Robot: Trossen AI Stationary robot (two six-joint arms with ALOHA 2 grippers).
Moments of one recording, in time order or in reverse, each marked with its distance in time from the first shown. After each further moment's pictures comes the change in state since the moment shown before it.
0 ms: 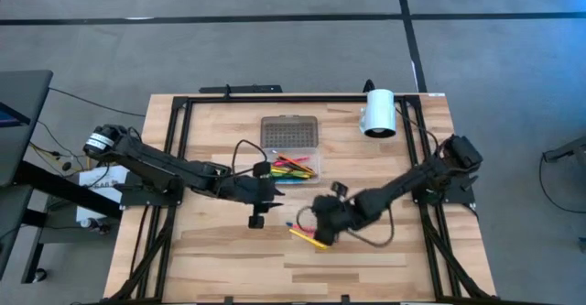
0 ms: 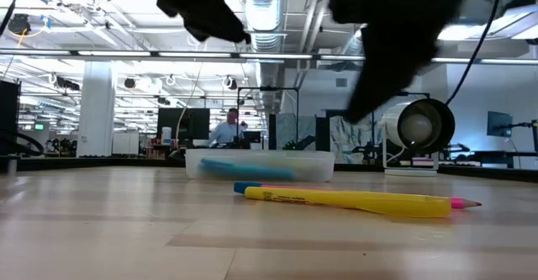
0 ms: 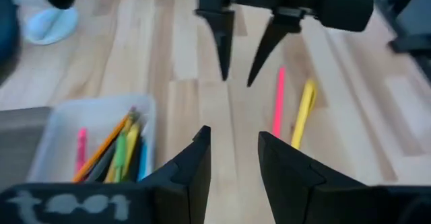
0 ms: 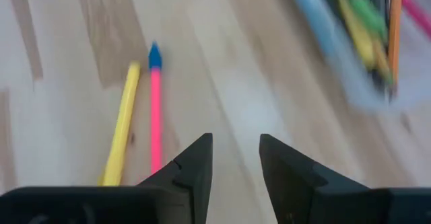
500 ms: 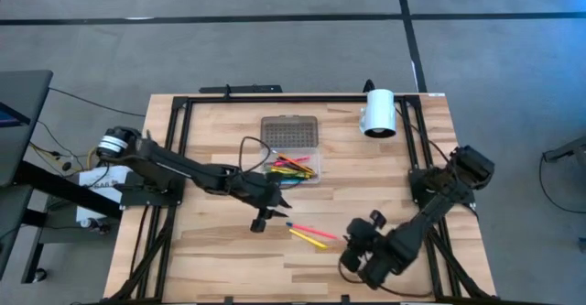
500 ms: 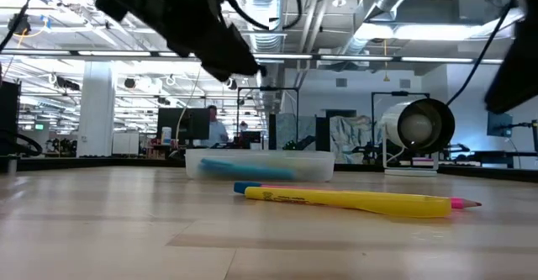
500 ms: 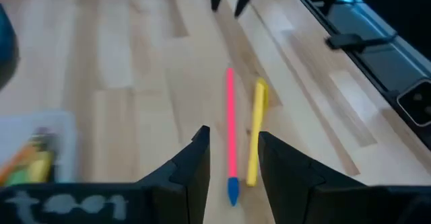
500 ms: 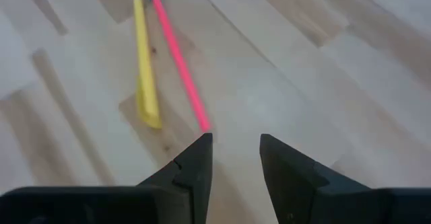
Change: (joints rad) left arm 0.077 0.120 -0.132 0.341 0.316 0.063; right arm 0.369 0.000 0.000 -0.298 0.199 0.774
